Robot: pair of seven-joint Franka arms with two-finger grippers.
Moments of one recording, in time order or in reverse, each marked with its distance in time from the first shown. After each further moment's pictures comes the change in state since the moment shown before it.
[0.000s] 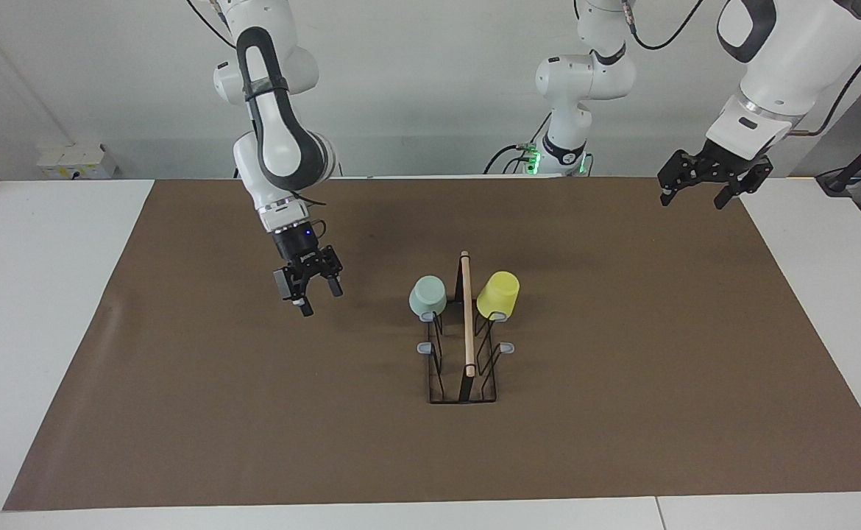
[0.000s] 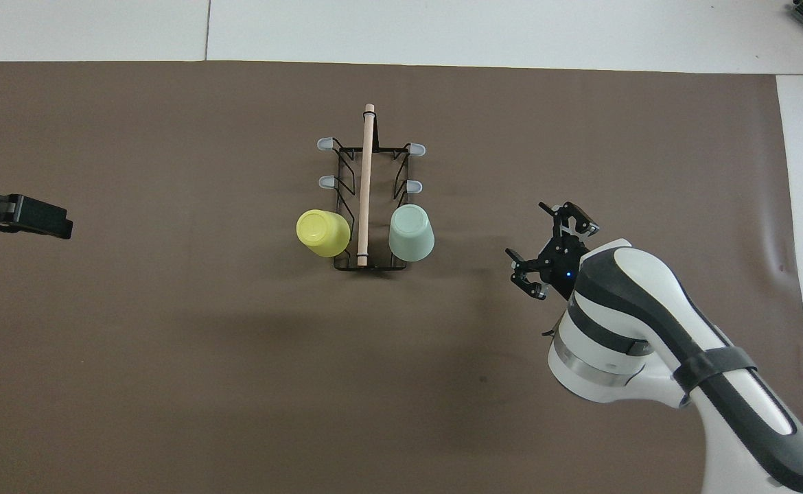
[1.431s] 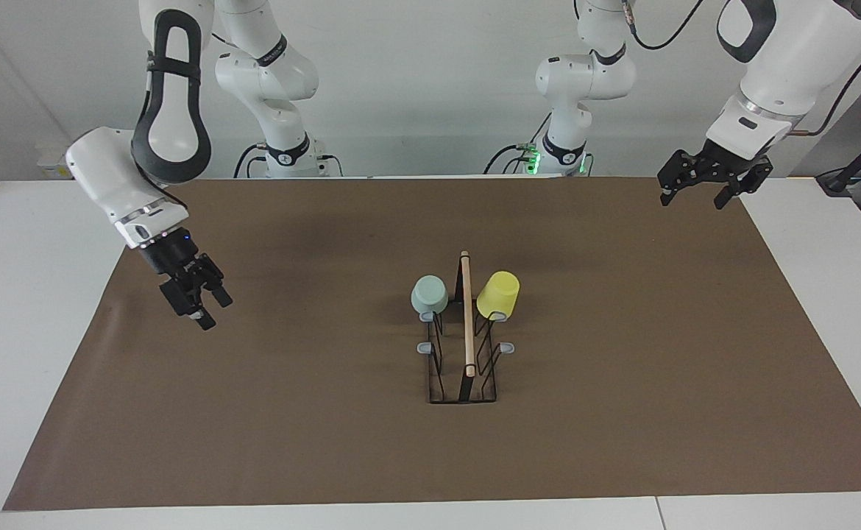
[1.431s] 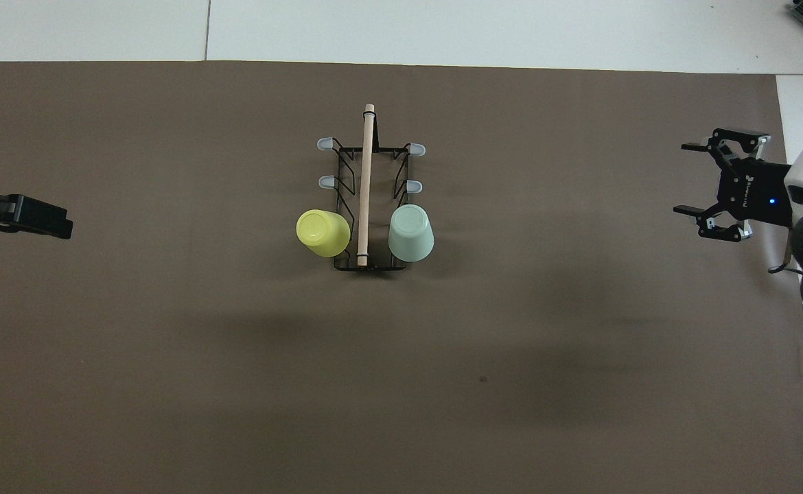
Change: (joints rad) left arm 0.000 0.000 0.000 0.000 0.000 0.000 0.000; right arm -0.493 -0.039 -0.030 0.237 -1.245 -0.760 0.490
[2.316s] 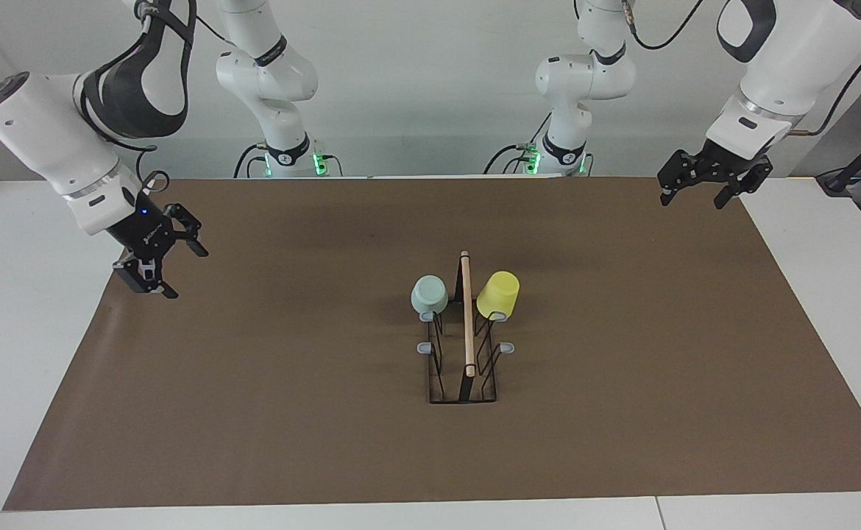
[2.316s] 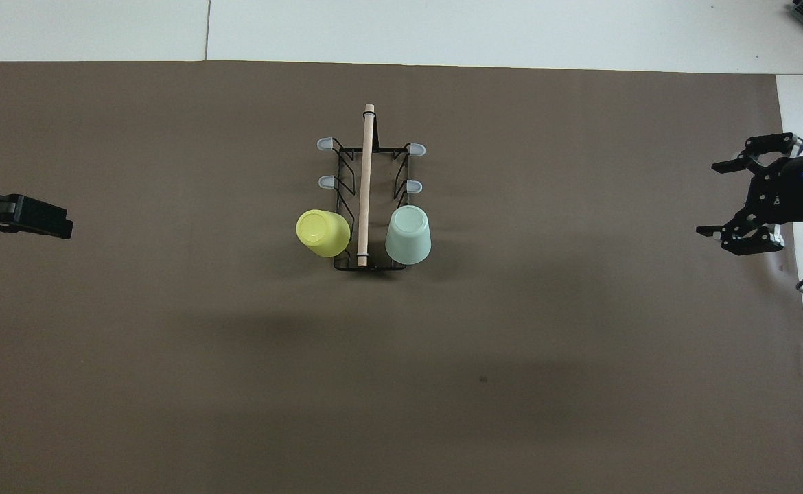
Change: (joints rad) left arm 0.000 0.000 0.000 0.000 0.000 0.000 0.000; right arm -0.009 -0.003 0.009 0.196 -0.336 -0.393 0.798
